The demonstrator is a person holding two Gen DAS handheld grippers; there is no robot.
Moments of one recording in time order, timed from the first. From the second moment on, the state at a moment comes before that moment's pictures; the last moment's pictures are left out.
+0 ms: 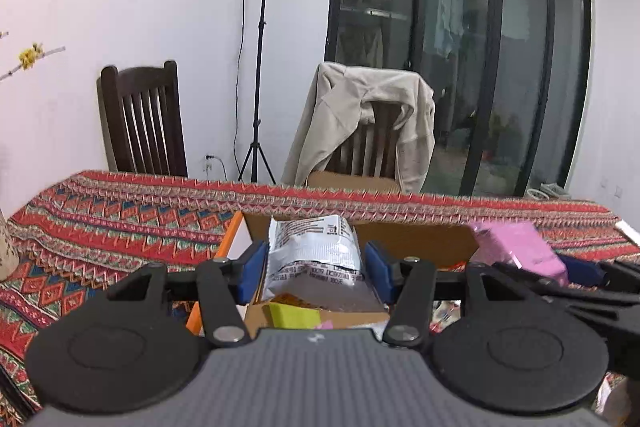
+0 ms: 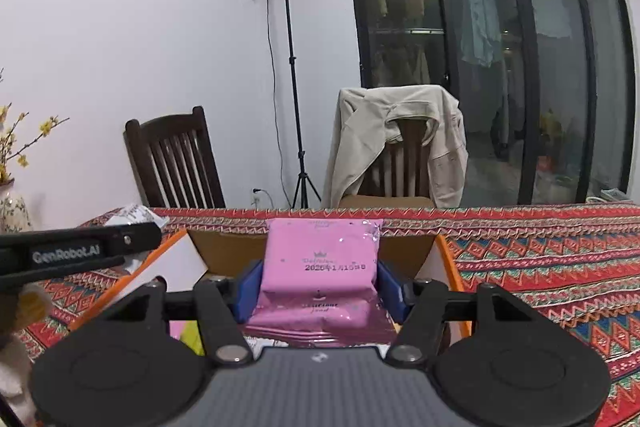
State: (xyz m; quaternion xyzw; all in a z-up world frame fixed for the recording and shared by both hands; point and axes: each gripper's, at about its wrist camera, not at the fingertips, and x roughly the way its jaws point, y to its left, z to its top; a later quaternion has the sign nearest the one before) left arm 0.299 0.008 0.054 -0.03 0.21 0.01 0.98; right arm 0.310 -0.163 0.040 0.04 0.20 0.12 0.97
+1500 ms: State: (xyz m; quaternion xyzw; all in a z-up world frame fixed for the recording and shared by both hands) left arm 0.286 0.013 0.056 -0.07 0.20 0.01 0.98; right arm 0.310 -0.170 0.031 0.05 0.21 0.09 0.97
